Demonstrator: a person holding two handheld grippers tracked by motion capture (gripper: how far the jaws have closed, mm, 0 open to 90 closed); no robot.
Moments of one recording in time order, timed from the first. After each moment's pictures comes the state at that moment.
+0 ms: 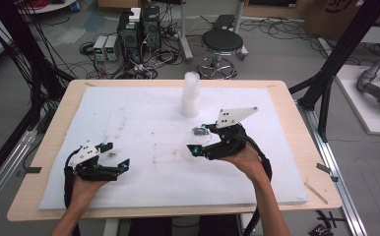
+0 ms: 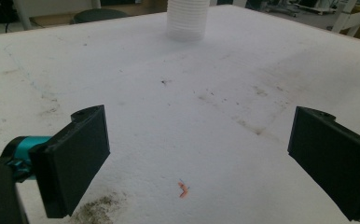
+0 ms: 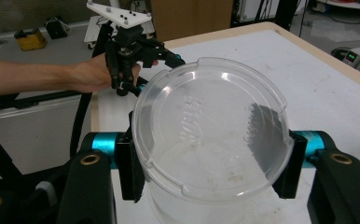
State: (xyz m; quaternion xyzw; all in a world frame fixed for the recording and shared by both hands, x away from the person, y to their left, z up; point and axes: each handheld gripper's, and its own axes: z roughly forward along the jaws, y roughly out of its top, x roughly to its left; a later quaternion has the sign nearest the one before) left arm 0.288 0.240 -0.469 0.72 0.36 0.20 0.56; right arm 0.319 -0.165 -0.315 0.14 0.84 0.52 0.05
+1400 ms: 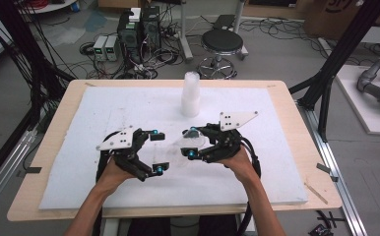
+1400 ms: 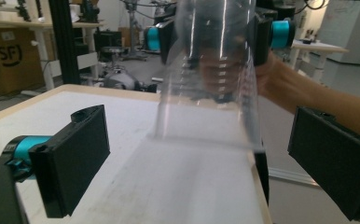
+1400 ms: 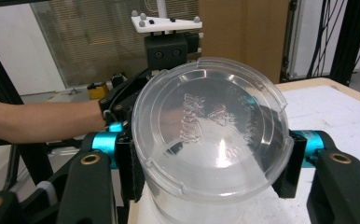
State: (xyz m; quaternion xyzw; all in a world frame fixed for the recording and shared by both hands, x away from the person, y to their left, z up) left arm 0.305 0.130 -0.391 0.71 0.09 0.04 0.70; right arm 0.325 -0.159 -0.336 0.07 0.77 0.63 -0.03
